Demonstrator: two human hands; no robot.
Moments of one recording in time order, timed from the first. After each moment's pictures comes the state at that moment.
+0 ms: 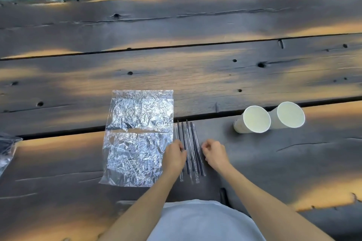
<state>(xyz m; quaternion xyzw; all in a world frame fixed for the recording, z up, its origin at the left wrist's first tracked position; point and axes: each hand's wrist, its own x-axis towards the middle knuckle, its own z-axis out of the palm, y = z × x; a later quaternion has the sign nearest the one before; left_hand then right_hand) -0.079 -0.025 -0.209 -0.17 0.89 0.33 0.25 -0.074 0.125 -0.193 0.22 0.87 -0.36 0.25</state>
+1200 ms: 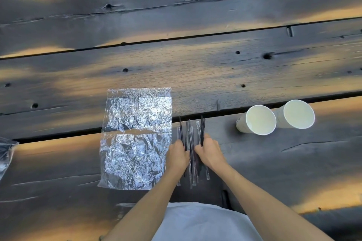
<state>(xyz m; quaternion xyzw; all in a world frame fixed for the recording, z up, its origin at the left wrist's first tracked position) -0.093 -0.007 -0.212 -0.15 0.90 0.27 0.30 -0.095 0.112 -0.196 0.20 0.87 -0.37 0.28</state>
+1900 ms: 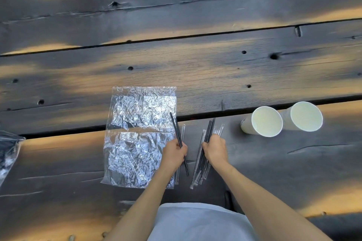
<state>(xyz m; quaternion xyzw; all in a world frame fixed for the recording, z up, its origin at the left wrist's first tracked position) -0.097 -0.037 -0.207 -0.21 0.80 0.48 0.30 -0.104 0.109 -0.210 0.29 0.88 -0.29 0.25</state>
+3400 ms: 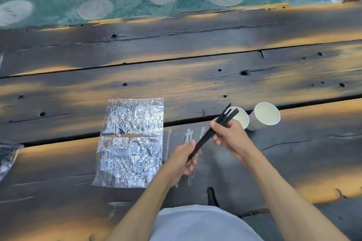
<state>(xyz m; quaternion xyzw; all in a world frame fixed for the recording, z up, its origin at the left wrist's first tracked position) -0.053 0.018 -0.117 -0.16 0.61 0.67 0.39 -0.082 0.202 -0.088 0.16 0.60 -0.77 0.14</state>
